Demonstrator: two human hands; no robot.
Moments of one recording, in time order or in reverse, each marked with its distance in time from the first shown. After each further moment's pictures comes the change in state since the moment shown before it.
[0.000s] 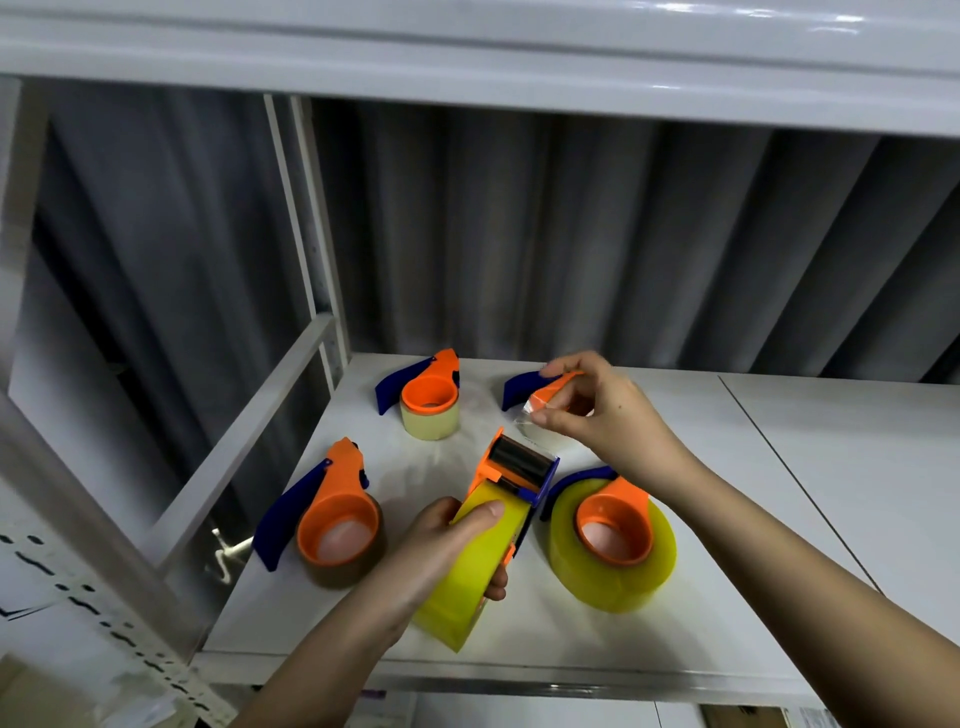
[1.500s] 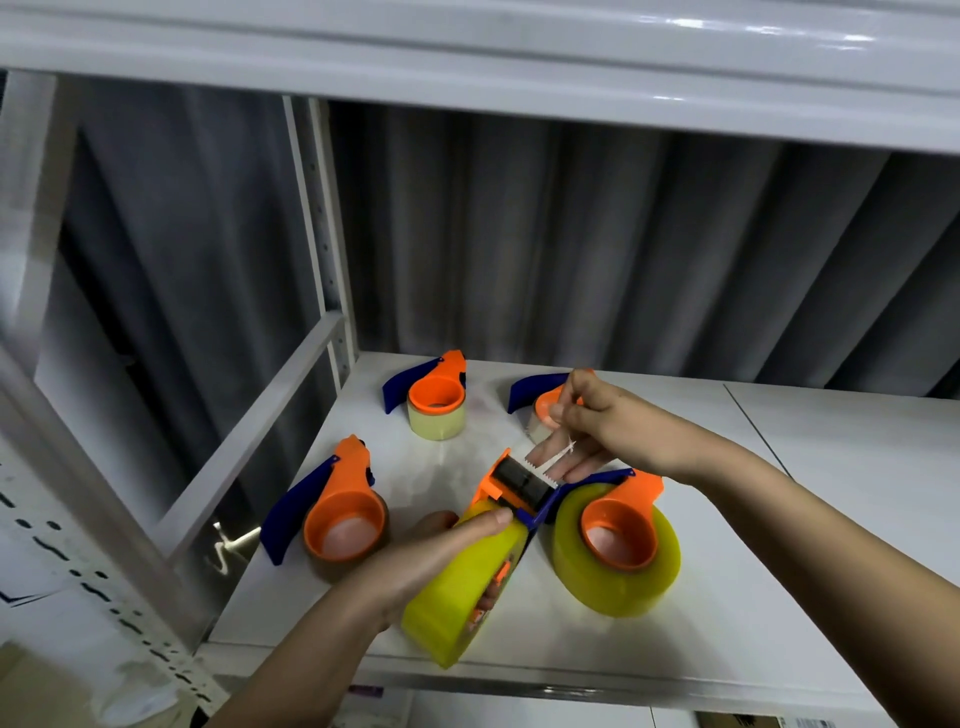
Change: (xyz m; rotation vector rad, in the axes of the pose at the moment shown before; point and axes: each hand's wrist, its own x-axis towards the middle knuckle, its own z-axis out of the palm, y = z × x) left_hand 0.009 -0.007 -0.021 0.186 -0.120 -0.111; right_hand 0.003 -0.025 -0.012 0.124 -0.402 0.301
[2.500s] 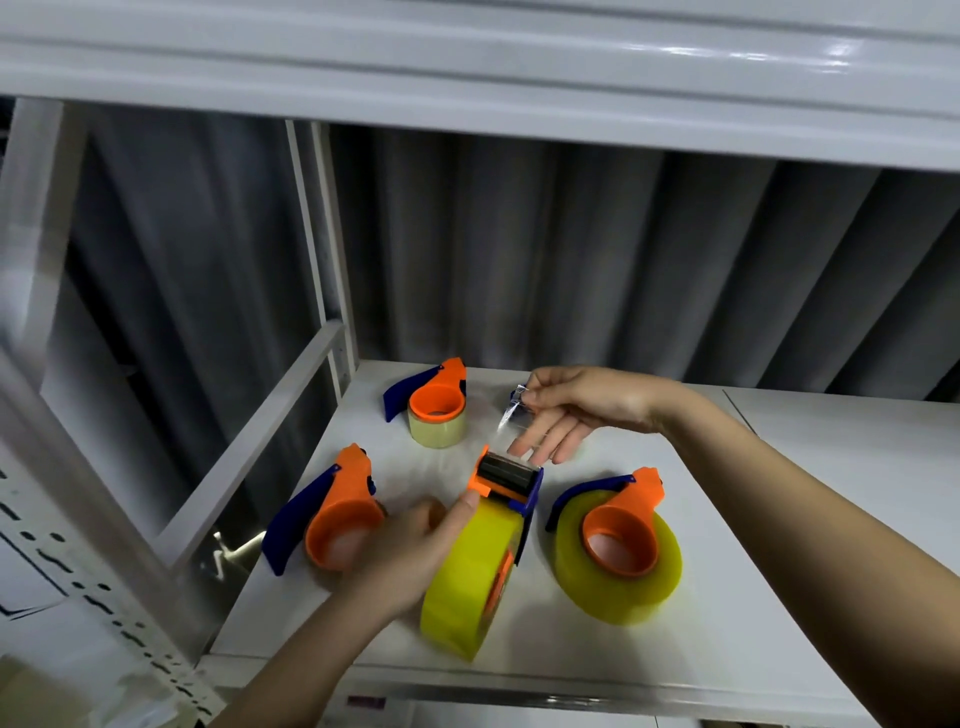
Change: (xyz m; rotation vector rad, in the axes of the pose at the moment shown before) left_hand 0.003 -0.002 -0.010 0.605 0.377 0.136; right_hand 0.047 -0.007 -0.021 0.046 -0.287 0.048
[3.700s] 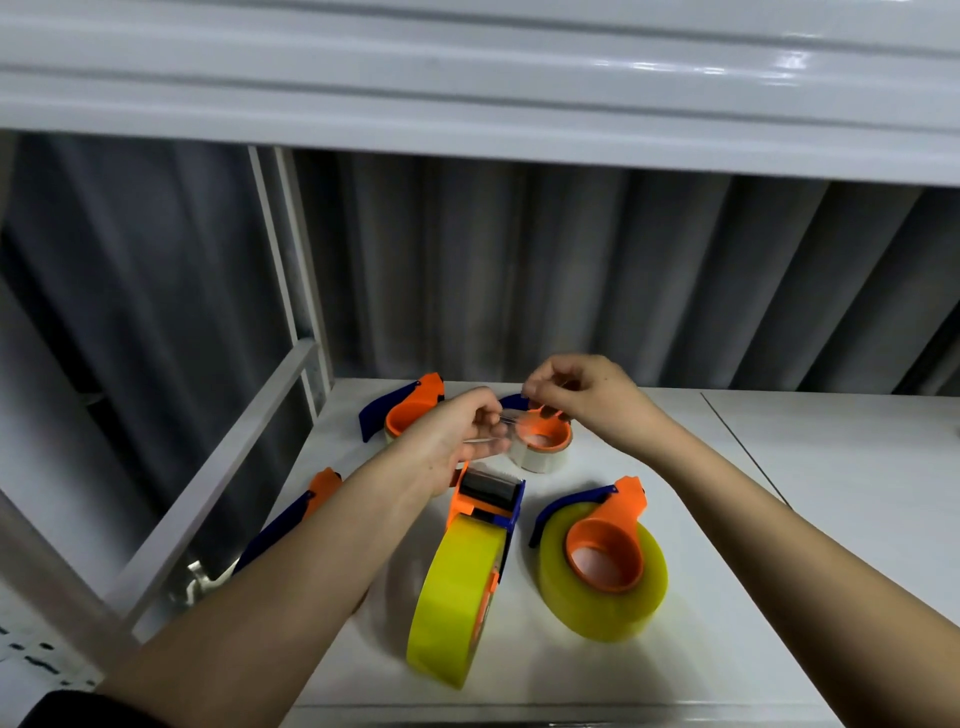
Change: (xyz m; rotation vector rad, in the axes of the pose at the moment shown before) left_hand 0.084 0.091 -0.014 -0.899 -0.107 -0.063; right_hand -0.010 0.022 -0.004 -0.352 0.654 -0.321
